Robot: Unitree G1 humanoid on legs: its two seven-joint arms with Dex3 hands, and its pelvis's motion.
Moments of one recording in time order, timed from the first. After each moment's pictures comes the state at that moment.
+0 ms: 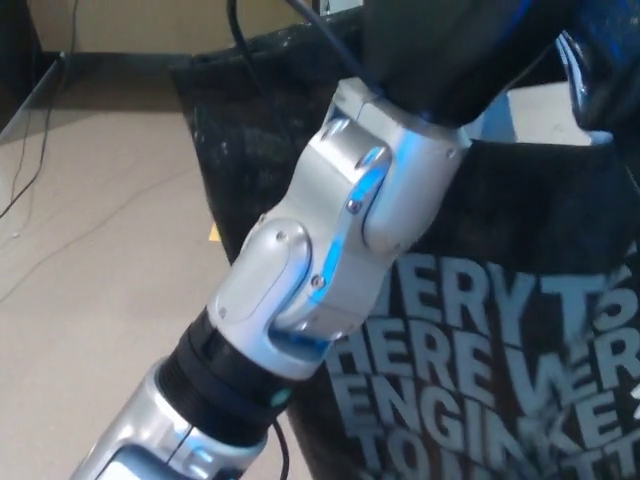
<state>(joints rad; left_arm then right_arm) -1.00 0.02 -0.39 -0.08 0.88 -0.01 0.27 -0.08 -0.41 0.09 1.05 -0.27 -0.63 -0.15</state>
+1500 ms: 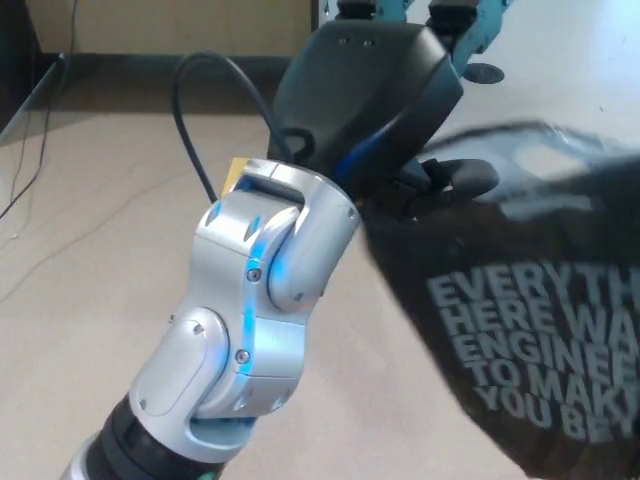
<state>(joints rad) -0.80 0.16 -0.40 -0.33 0.93 0.32 -0.29 -0.10 -0.41 0.12 1.03 -0.28 -0.62 -0.12</state>
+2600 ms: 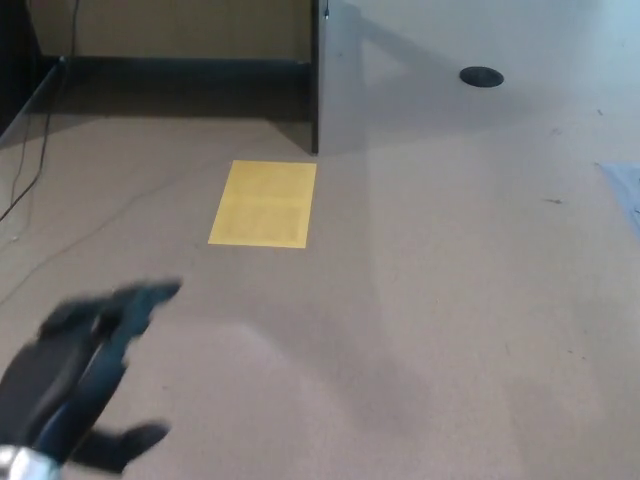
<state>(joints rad) 0.05 0.42 0.06 -0.07 0.68 -0.14 -0.05 -0.11 -0.39 0.11 1.03 -0.27 -0.62 -0.12</state>
